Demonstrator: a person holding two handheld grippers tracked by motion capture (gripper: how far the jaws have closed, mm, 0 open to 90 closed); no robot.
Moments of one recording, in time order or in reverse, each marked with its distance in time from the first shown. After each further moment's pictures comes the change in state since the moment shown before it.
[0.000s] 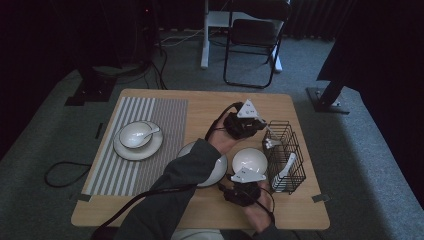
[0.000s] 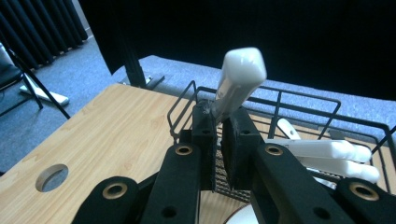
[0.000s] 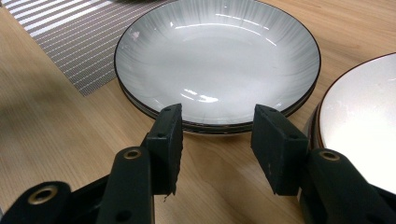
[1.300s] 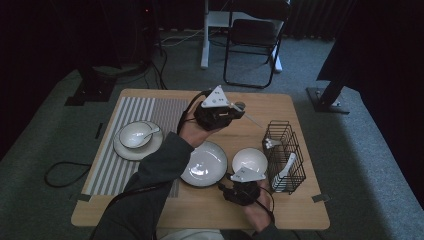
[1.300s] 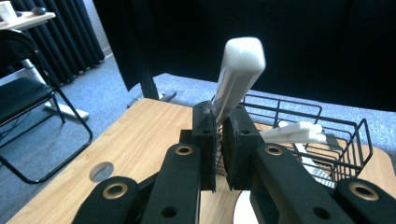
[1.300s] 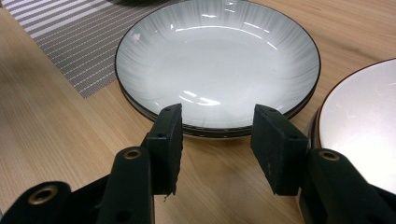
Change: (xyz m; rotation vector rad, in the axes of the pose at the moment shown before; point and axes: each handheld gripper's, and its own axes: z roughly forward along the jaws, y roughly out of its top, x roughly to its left) left arm 0.024 0.004 -0.089 -0.070 0.039 0.013; right arm 0.000 0.003 0.000 -0.002 -0.002 -0.003
